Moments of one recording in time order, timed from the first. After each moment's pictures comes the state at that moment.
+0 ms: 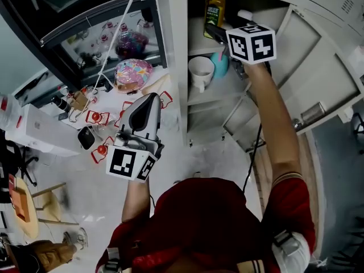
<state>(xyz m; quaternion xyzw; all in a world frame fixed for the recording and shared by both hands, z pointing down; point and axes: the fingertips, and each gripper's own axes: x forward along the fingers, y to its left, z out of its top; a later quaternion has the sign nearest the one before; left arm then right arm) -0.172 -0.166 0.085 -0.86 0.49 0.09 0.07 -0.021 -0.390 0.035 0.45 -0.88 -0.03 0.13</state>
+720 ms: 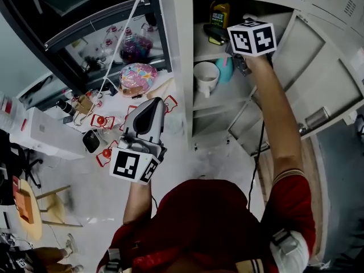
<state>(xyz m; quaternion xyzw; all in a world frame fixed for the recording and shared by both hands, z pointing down) -0.177 -0.172 0.086 -0.87 0.48 0.08 0.07 -0.038 -0.415 0.038 0.40 -0.91 0.00 0.13</state>
